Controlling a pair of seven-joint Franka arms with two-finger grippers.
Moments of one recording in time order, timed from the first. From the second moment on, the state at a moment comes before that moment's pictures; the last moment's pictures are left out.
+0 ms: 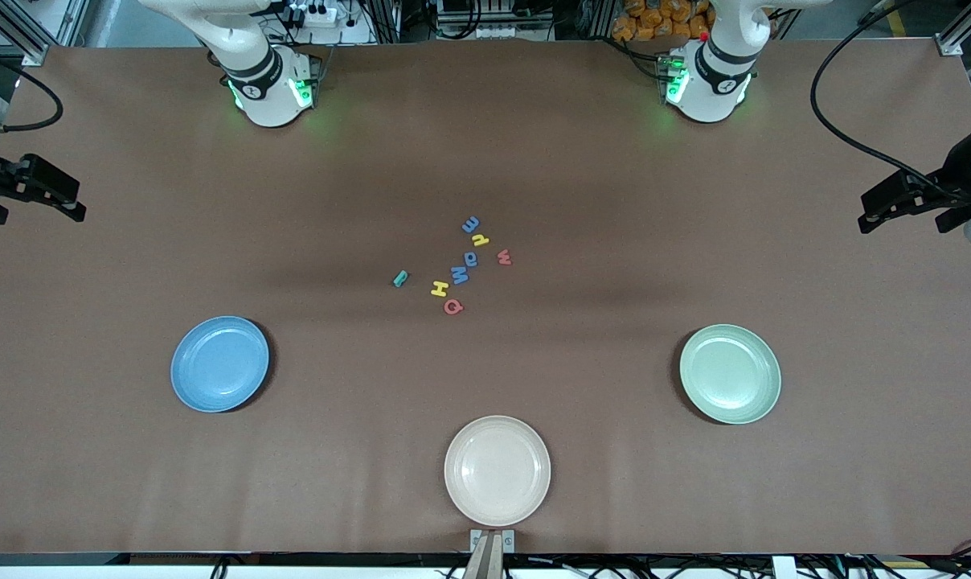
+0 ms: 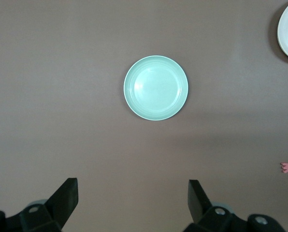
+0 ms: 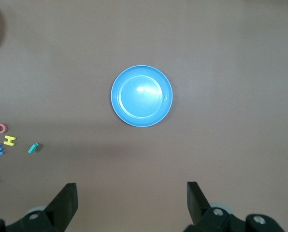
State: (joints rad) left arm -0.09 0.06 0.04 -1.47 0.00 1.57 -0.05; right arm -0.01 0.02 0.00 -1.48 -0.02 1.54 -0.05
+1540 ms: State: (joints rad) left arm -0.12 0.11 0.03 -1.47 0.00 1.56 -0.05; right arm -0.01 0.02 -0.01 -1.51 0.04 1.53 -0.05
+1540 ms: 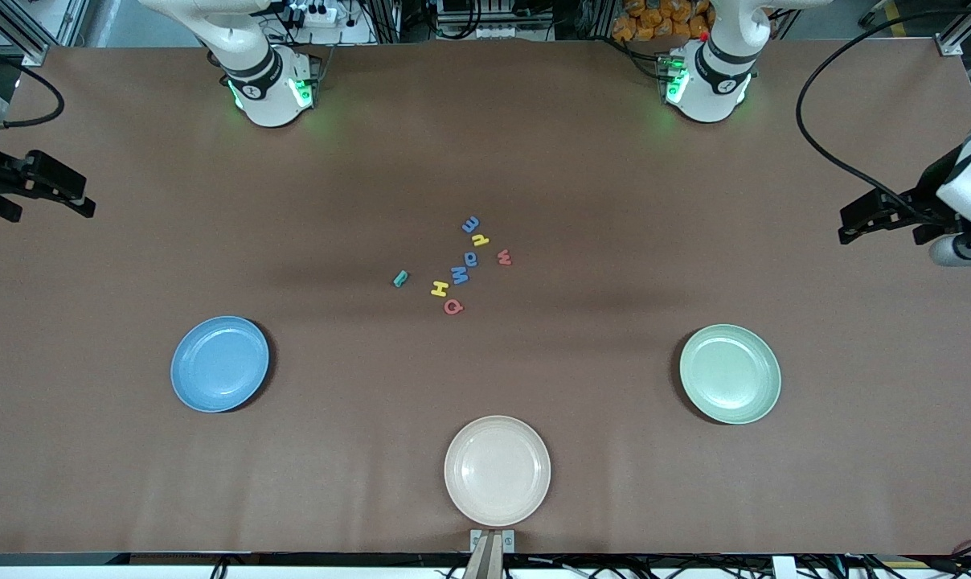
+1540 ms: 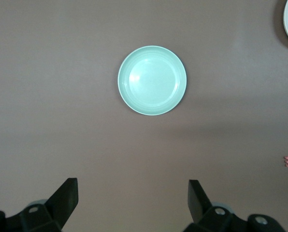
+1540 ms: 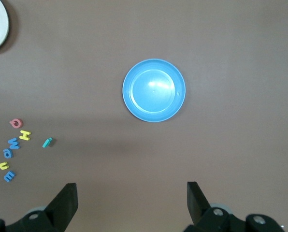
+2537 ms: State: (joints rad) left arm -0.51 0.32 0.01 -1.48 -0.03 1.72 -0.47; right arm 0.10 0.18 0.00 -1.56 0.05 1.56 -0.05
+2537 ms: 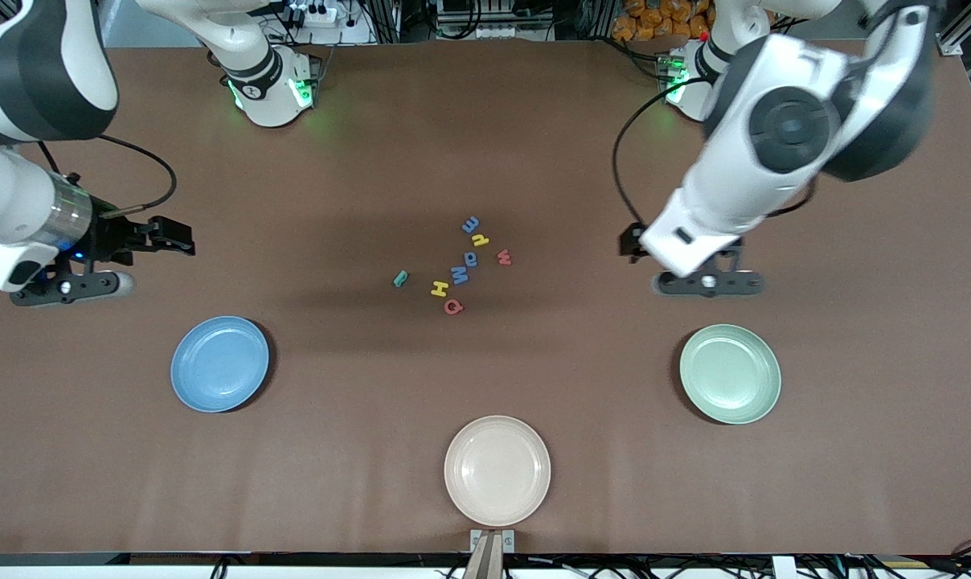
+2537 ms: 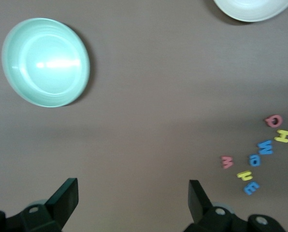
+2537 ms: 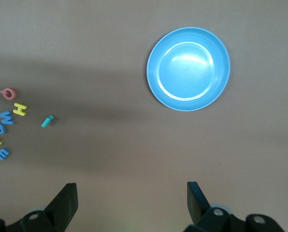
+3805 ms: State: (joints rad) left arm -0.80 0.68 0.00 -1.60 -0.08 2.23 -0.84; right arm 0.02 0.35 -0.02 -1.57 0.06 1.72 0.03
